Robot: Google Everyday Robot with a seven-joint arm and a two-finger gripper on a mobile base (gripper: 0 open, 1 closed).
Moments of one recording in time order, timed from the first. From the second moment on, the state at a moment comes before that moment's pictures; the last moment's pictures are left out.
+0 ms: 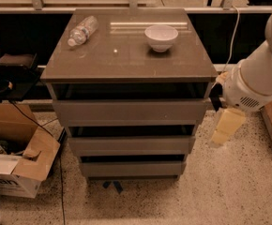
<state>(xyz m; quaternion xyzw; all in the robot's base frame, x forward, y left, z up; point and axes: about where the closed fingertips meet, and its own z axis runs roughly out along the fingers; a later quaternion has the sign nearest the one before) 0.481 -0.208 0.858 -0.58 0.79 -0.02 0.19</state>
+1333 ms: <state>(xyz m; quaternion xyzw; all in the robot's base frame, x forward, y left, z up) 0.506 -0.197 0.804 -0.61 0.77 -0.07 0.20</state>
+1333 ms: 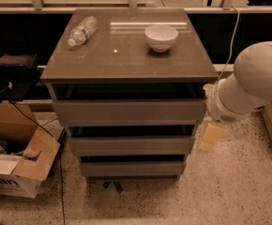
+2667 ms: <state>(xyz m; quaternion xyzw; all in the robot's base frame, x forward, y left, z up) 0.505 -0.171 0.696 -0.61 0.77 -0.05 0.19</state>
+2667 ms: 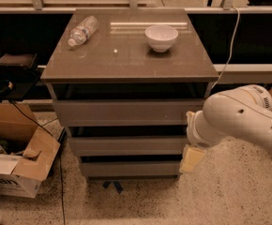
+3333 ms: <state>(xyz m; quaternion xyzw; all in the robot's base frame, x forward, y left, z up) 0.526 -0.171 0.650 -0.58 0.79 0.00 0.19</state>
